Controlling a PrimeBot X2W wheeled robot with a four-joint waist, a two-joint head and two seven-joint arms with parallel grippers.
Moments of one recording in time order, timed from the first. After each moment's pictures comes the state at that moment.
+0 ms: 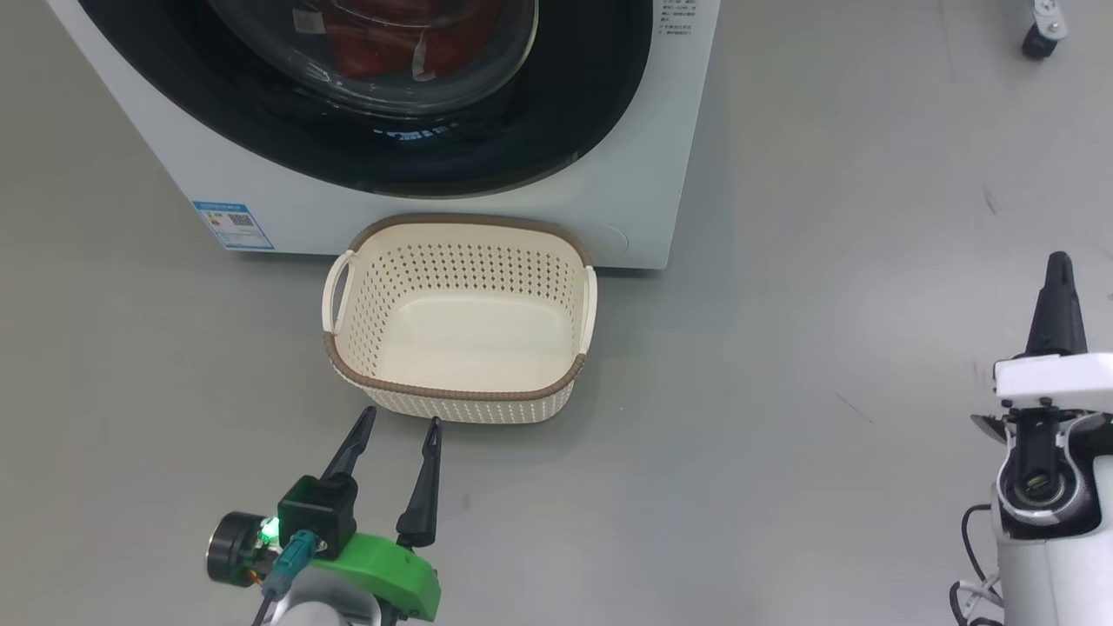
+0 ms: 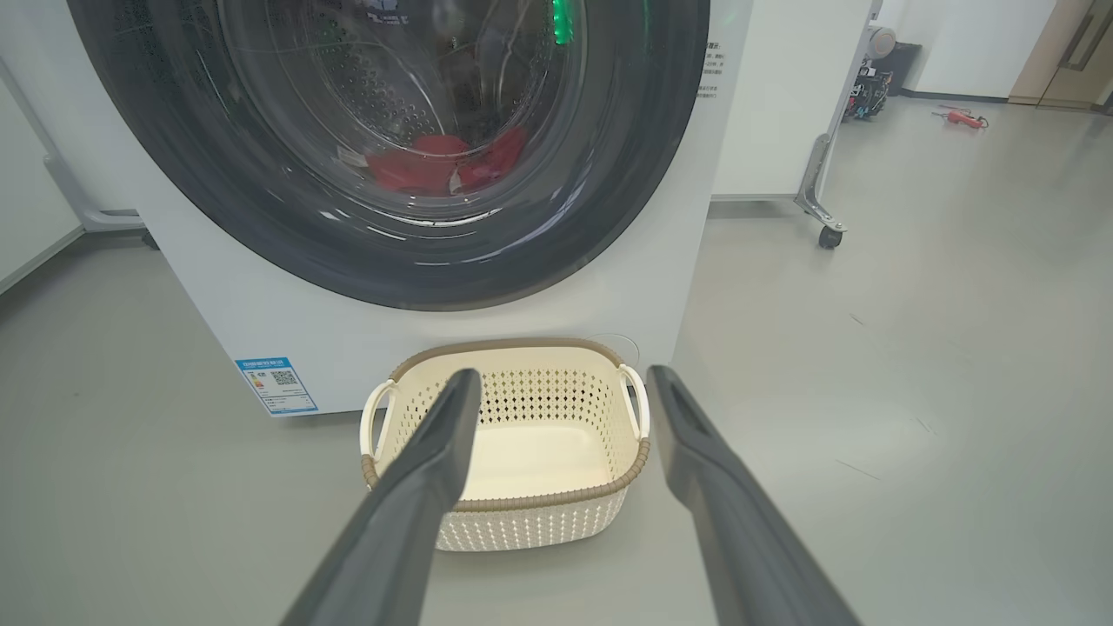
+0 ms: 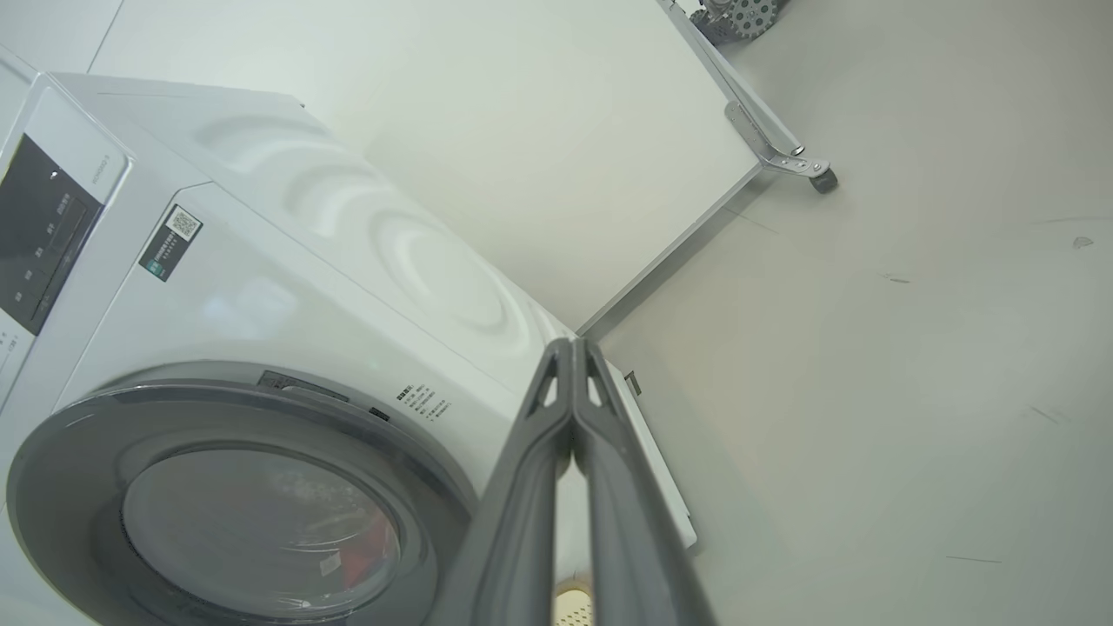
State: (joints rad) left arm -0.11 0.04 -0.35 0.31 -0.33 0.04 -0.25; right arm -0.18 -0.04 -0.13 0.13 0.86 0.03 -0.13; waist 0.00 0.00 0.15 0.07
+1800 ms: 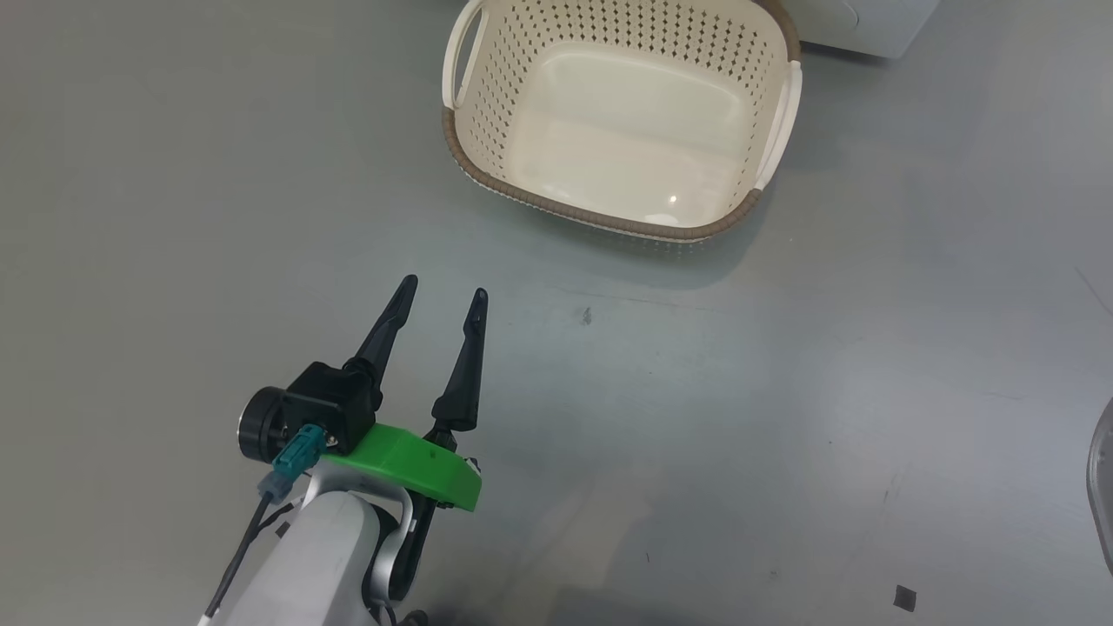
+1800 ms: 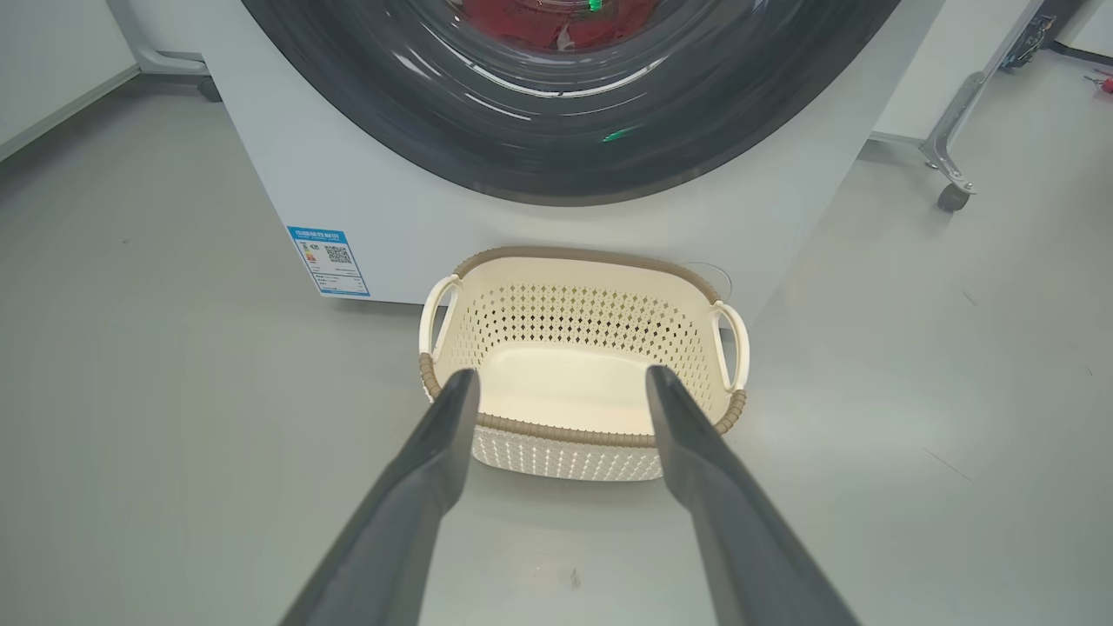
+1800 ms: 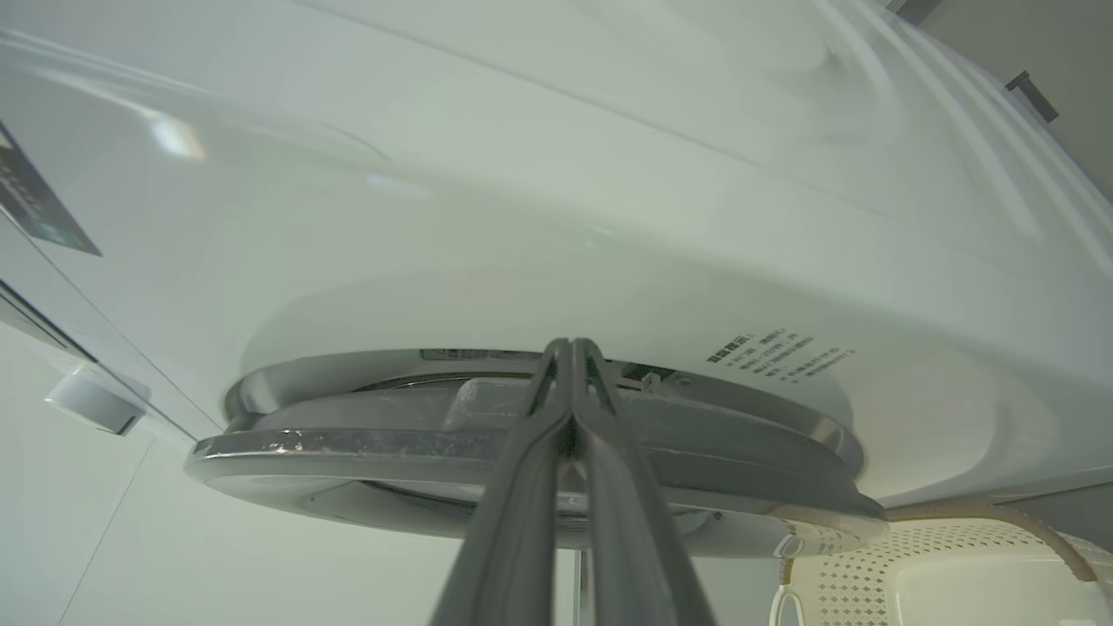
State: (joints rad) left arm -0.33 0.03 -0.46 0.24 -0.47 0.04 -0.25; right arm -1.13 -0.18 -0.13 0.33 1.19 -0.12 0.42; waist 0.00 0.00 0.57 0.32
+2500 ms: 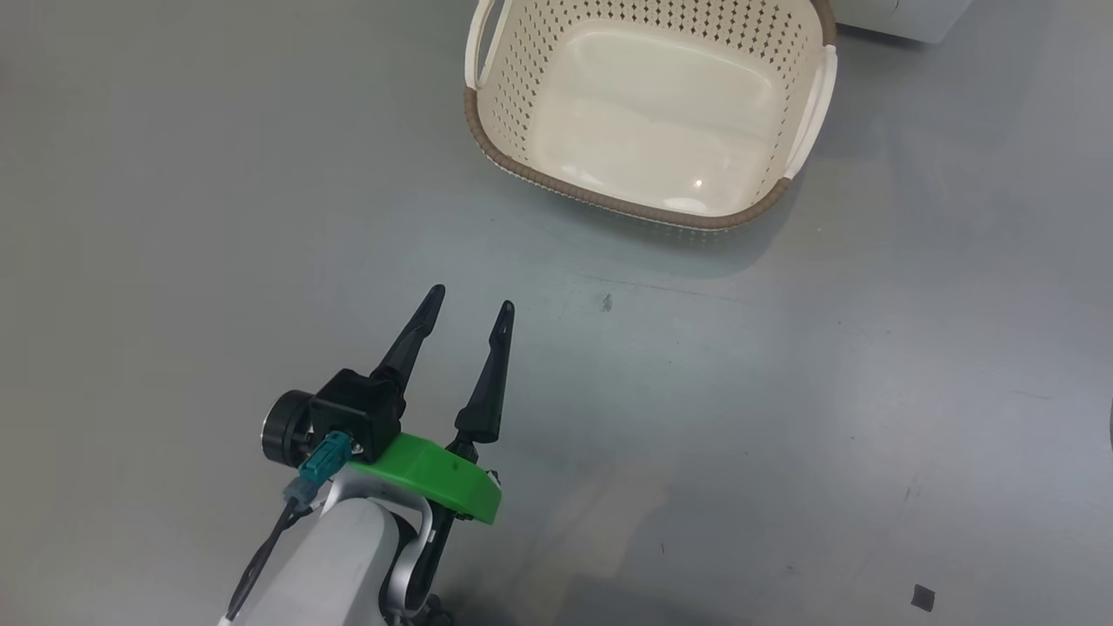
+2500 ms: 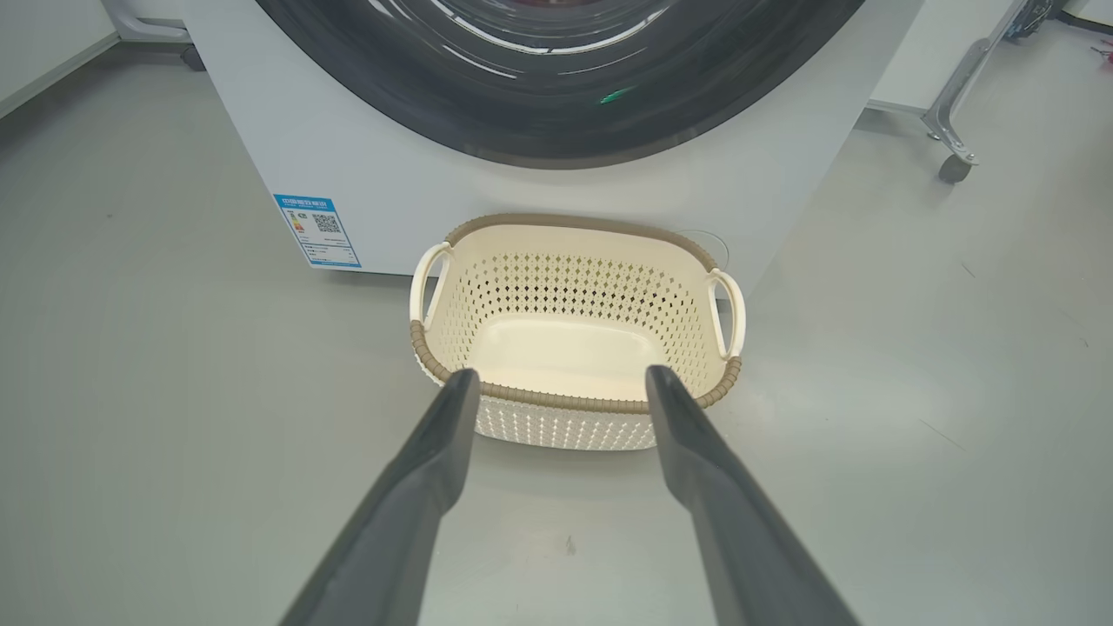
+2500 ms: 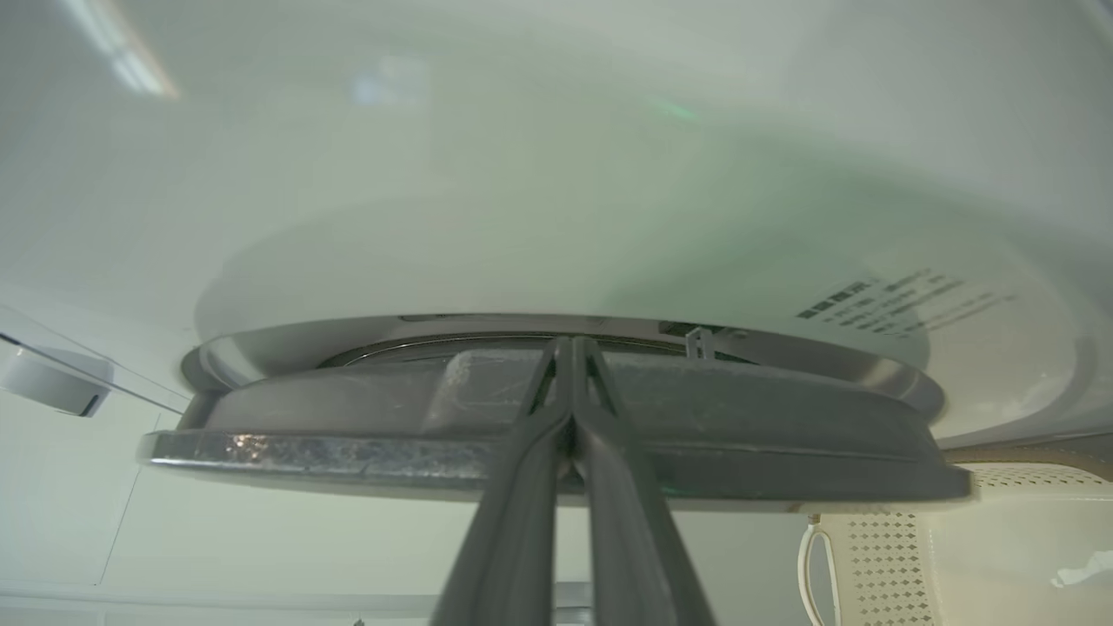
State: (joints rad) left arm -0.33 0.03 -0.52 0.24 -0.48 0.05 -0.25; right arm -1.28 -0.17 -0.09 0.49 1.20 -0.13 0.50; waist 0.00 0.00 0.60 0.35
